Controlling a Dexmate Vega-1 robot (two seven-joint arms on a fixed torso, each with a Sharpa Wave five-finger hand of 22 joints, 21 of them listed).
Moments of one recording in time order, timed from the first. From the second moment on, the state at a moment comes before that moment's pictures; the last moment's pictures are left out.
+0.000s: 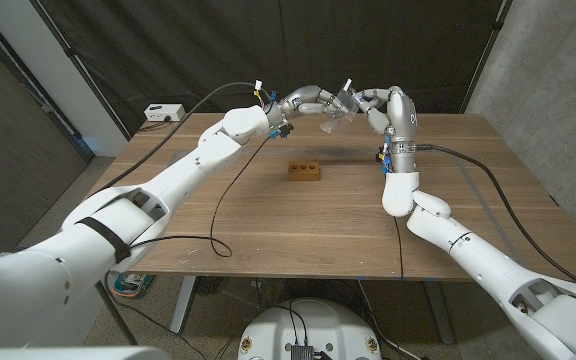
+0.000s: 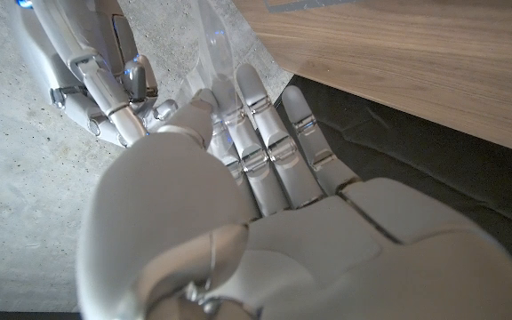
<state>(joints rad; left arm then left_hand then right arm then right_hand) 0.27 0.34 0.73 -1.07 -0.22 -0.35 -0.39 1.09 0.04 0.49 -0.11 0.17 1.04 -0.09 0.39 0.19 1.14 -0.14 0.40 0.43 1.04 -0.17 0.29 0.43 0.35 -0.04 1.16 0.19 -0.74 -0.49 -0.55 -1.39 -0.60 0.34 -1.05 1.32 0.14 -0.02 -0.11 0.28 1.22 -0.02 0.28 0.24 1.41 -0.10 0.70 0.71 1.17 -0.21 1.03 1.22 0.46 -0.05 1.47 0.19</state>
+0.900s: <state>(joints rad) 0.21 0.28 0.73 -0.89 -0.25 -0.43 -0.44 1.07 0.04 0.49 -0.11 0.17 1.04 -0.09 0.39 0.19 1.15 -0.14 0.40 0.43 1.04 -0.17 0.29 0.44 0.35 -0.04 1.17 0.19 -0.66 -0.48 -0.65 -1.28 -0.73 0.21 -1.11 1.30 0.11 -0.01 -0.11 0.34 1.22 -0.02 0.28 0.24 1.41 -0.10 0.73 0.68 1.18 -0.21 1.07 1.23 0.46 -0.05 1.46 0.20</state>
